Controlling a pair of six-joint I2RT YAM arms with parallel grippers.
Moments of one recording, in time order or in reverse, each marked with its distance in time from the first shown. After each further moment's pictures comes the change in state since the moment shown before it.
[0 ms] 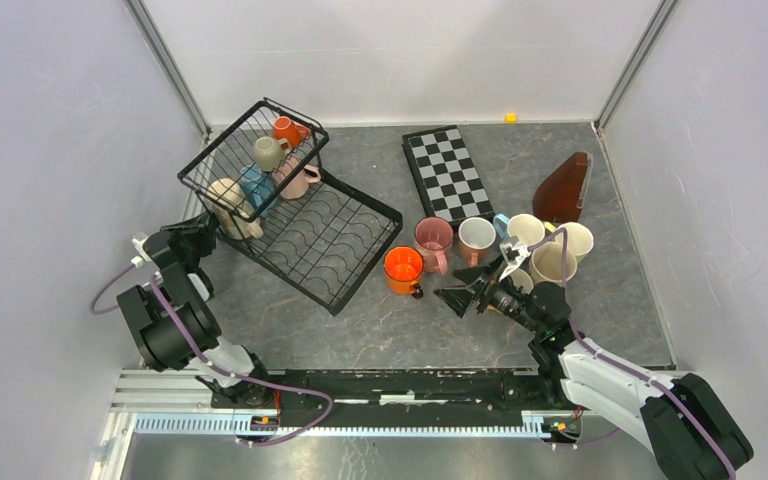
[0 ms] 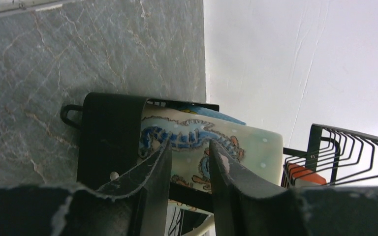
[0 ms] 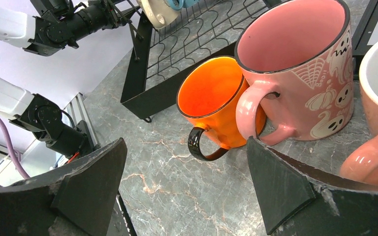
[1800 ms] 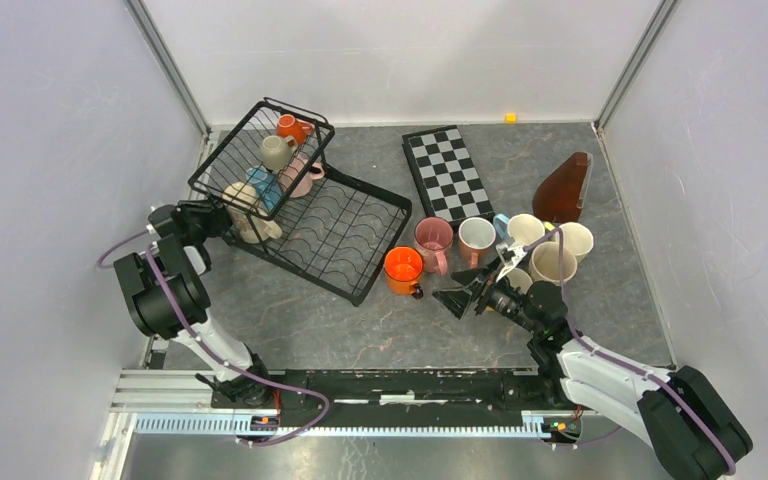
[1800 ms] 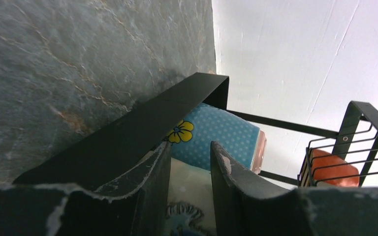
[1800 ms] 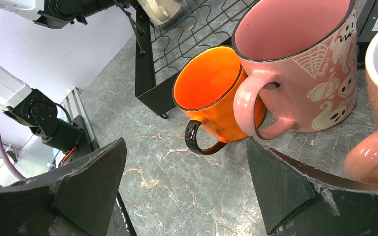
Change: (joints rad) left arm -0.077 0.176 0.220 -0.129 0.137 0.090; right arm 0.017 0.034 0.000 -0.002 0.011 -0.004
